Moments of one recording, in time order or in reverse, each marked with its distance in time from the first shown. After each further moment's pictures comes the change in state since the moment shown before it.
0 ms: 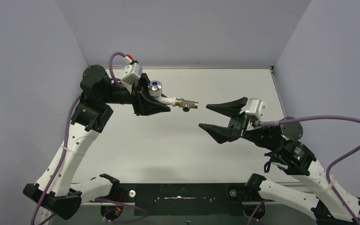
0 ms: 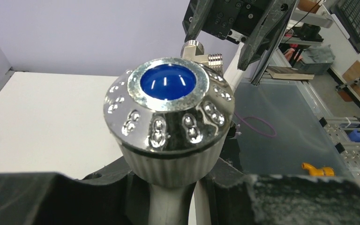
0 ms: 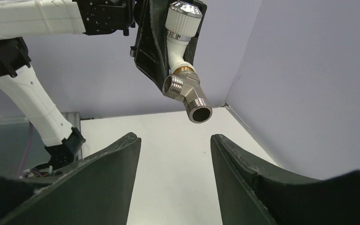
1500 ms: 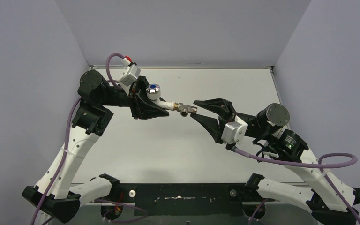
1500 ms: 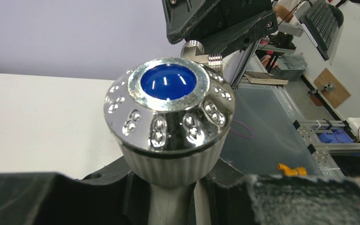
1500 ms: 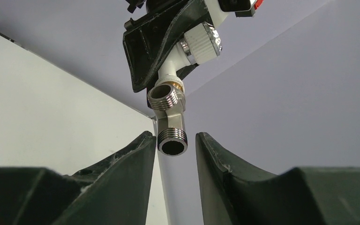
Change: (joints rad) left arm 0.002 -0.039 -0.087 0.185 0.055 -0.206; right arm 0.000 0.132 0.126 -0.068 -0.208 -0.789
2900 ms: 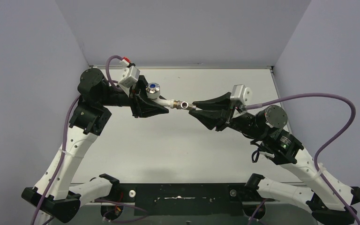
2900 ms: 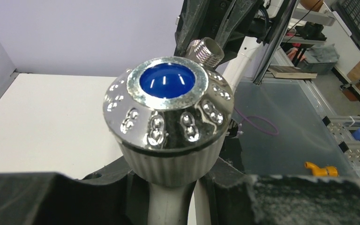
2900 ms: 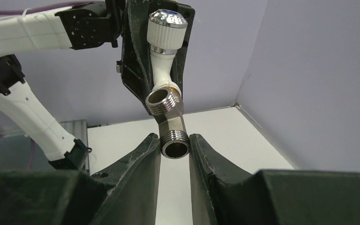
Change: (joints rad) left arm 0.005 0.002 0.037 -0.135 -0.047 0.180; right arm 0.000 -0.002 -0.054 0.116 0.183 0.753
